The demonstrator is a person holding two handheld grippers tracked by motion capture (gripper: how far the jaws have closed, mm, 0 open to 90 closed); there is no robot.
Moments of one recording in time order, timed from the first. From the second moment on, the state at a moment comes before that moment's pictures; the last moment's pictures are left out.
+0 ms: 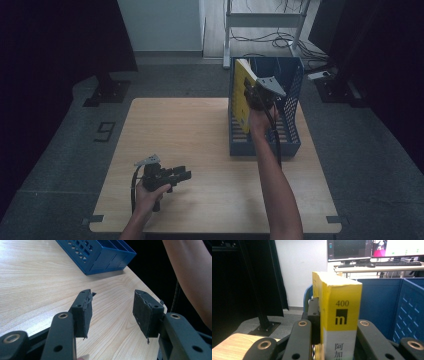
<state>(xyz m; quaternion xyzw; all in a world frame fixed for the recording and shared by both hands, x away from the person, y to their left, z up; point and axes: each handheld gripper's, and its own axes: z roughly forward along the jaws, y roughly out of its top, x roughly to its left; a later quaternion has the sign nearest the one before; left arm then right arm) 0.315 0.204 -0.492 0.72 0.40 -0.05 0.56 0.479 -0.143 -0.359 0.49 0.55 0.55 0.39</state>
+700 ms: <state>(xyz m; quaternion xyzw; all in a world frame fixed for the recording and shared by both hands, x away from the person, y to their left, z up) 0.317 0.201 -0.495 0.72 0.40 -0.06 0.55 0.498 -0.142 -0.383 0.50 0.55 0.53 0.39</state>
